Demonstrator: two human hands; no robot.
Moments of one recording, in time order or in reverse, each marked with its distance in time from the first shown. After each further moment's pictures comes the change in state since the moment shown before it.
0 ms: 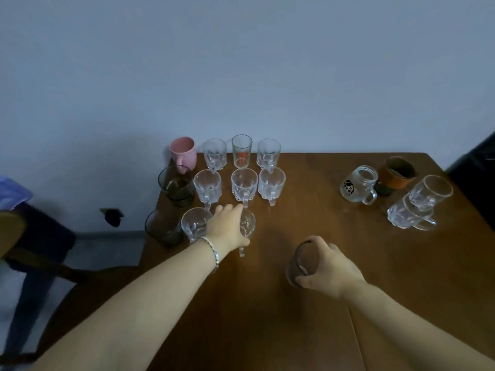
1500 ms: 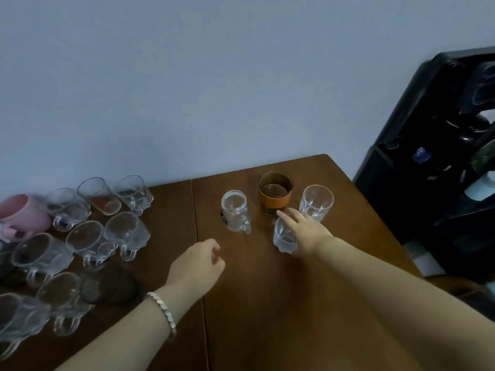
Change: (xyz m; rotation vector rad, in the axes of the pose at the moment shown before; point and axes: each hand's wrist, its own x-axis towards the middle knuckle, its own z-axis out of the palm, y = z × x) left_hand 0.064 0.286 0.049 -0.171 -0.048 0.012; right_hand 0.156 0.274 -0.169 -0.353 -0.002 -0.141
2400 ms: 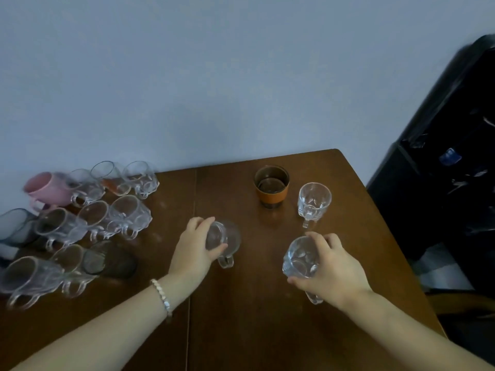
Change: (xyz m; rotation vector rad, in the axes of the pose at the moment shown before) left_hand 0.005 0.041 0.027 -0.153 0.233 -0.040; right_hand -0.087 0.045 0.008 0.355 0.194 0.055
